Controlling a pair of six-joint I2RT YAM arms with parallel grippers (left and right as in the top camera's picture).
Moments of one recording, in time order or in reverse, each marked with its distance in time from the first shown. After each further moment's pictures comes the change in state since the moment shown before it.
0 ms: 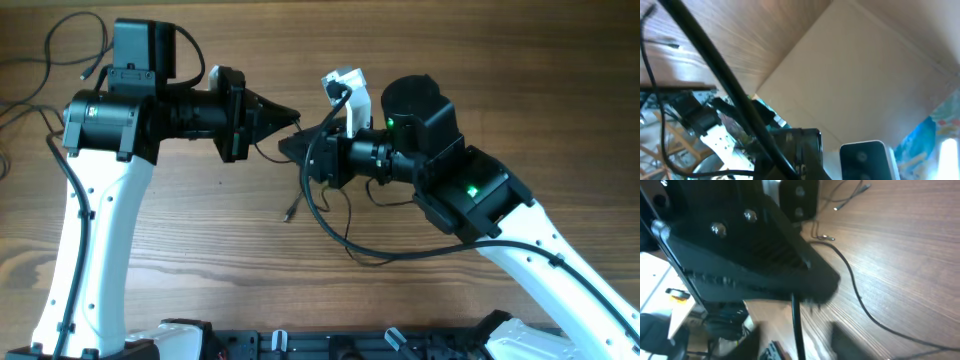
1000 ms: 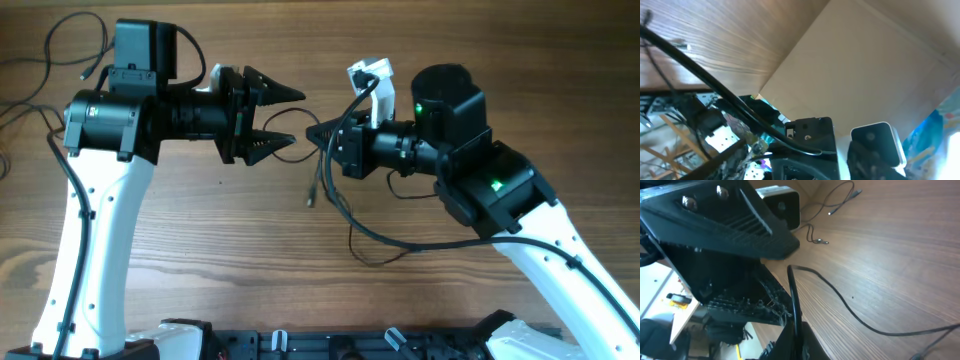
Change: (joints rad) left arm -0.002 0.001 0.000 -0.012 0.027 0.038; right arm -0.092 -0.029 0.000 -0.032 -0.072 -0.017
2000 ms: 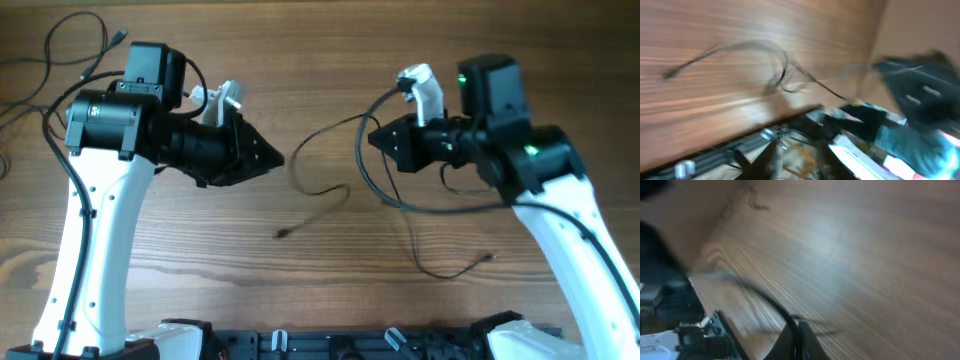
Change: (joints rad) left arm 0.000 0.002 -0.009 -0.346 -0.303 0.856; right arm -0.279 0.021 -0.007 -0.334 -0.072 -0.397
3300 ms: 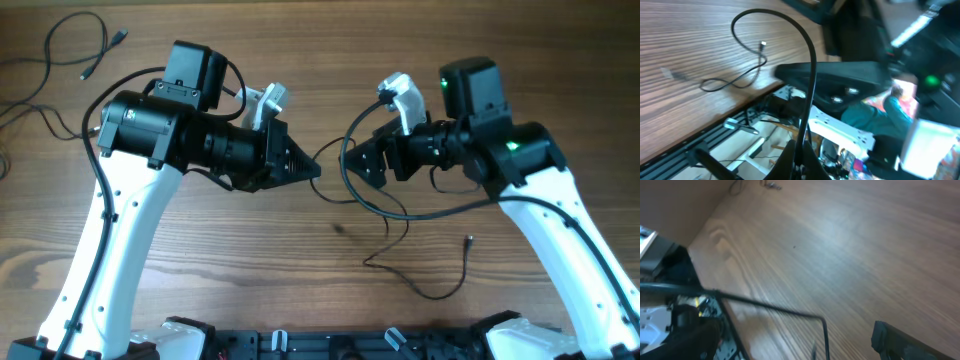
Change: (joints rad) left arm -0.150 0.000 0.000 0.079 0.216 -0.026; right arm 0.040 0.078 -0.018 -0.014 -0.060 -0.161
